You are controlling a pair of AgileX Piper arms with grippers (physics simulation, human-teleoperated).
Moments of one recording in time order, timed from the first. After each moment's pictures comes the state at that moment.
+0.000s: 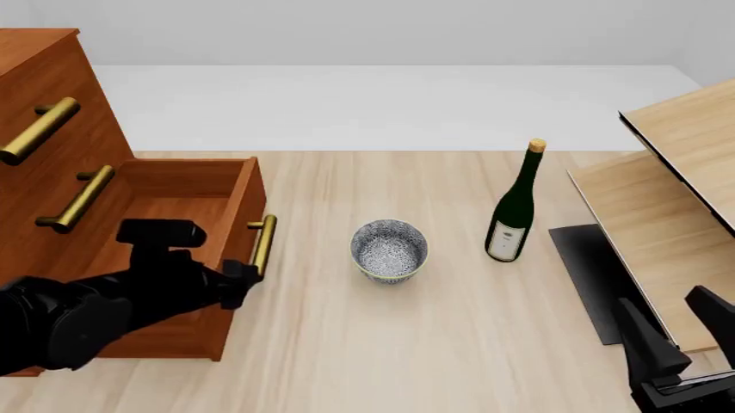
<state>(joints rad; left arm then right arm) -0.37 1.30 -0.44 -0.08 -0.21 0.15 0.08 0.00 0.02 -0.04</state>
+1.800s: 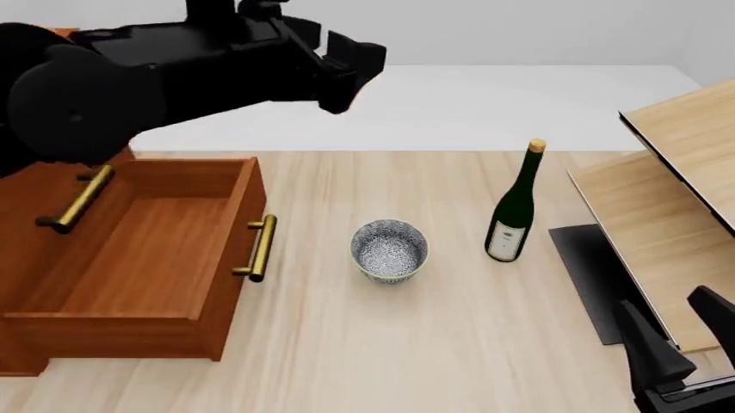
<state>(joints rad) -0.70 1.31 -1.21 0.16 0.04 0.18 0.03 0.00 0.04 -0.05</state>
